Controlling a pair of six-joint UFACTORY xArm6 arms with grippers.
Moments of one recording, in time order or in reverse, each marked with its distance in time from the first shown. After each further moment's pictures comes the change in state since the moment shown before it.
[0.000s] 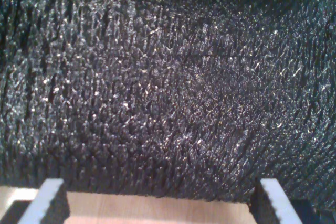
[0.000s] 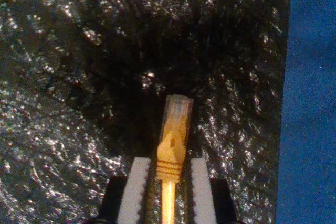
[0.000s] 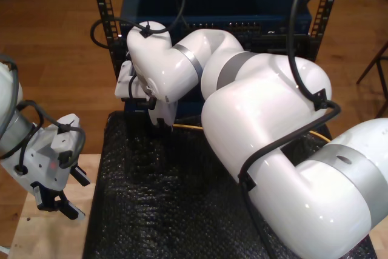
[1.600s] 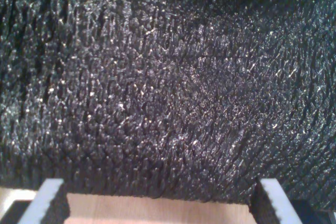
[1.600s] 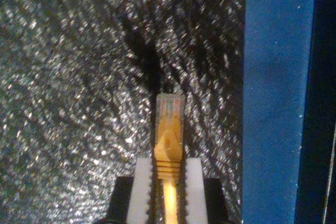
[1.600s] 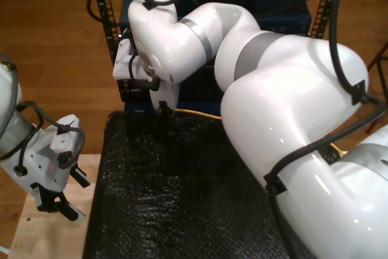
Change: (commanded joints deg) left arm 0.2 0.0 0.1 0.0 0.6 0.0; right arm -0.3 -10.2 5.1 1.0 2.8 -4.3
